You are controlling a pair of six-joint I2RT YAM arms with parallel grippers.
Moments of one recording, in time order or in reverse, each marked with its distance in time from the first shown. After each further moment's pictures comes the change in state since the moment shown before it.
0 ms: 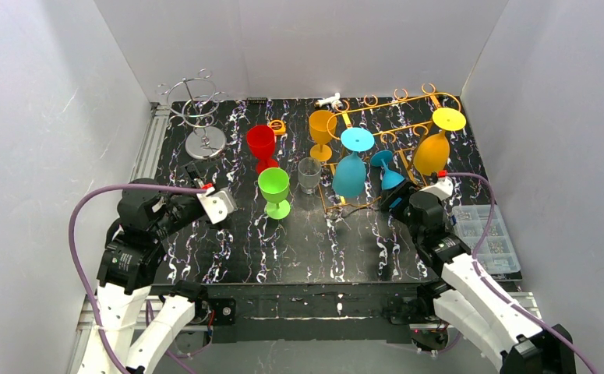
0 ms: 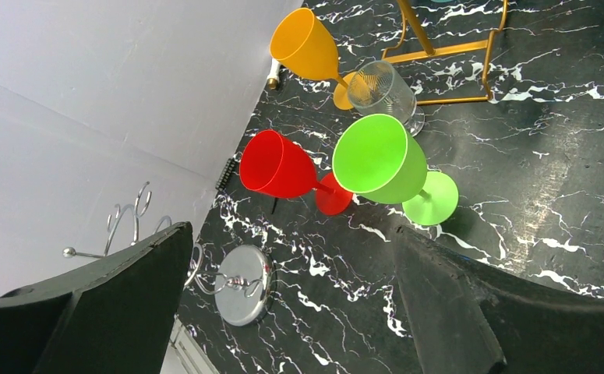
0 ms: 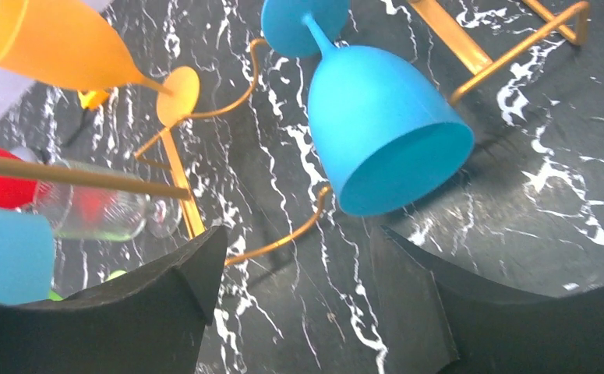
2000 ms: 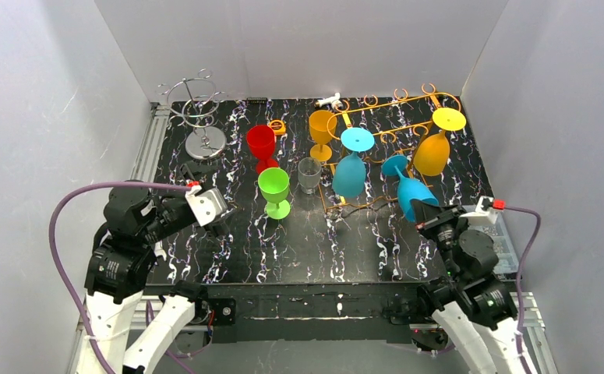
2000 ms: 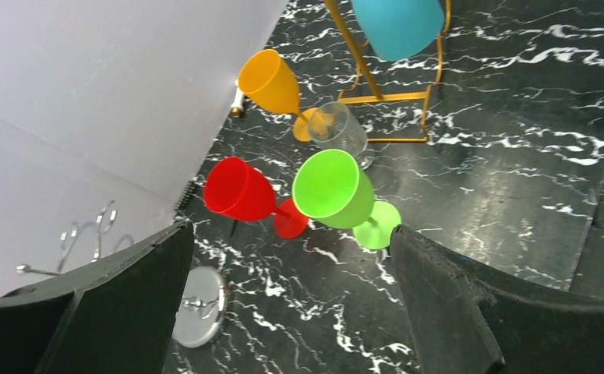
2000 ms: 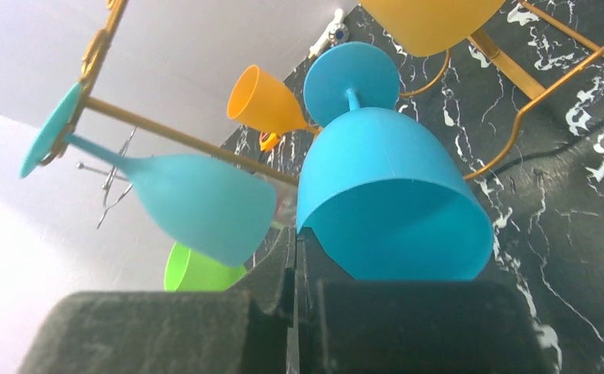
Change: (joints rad) left arm 0.000 0.002 0.109 -0.089 0.079 -0.114; right arm 0.000 -0.563 0.086 -0.303 -0.045 0.168
